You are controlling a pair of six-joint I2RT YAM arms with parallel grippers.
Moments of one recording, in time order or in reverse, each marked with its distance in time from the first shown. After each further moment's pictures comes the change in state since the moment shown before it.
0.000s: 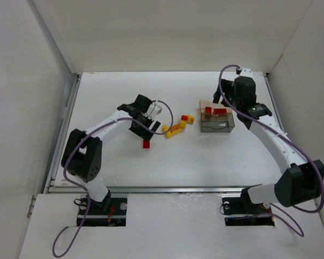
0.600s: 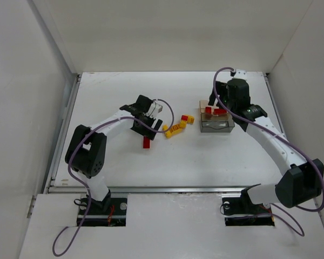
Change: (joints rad) left arm 0.011 0.085 -0.029 0.085 0.061 -0.077; right arm 0.088 0.000 -0.010 -0.013 0.089 0.026
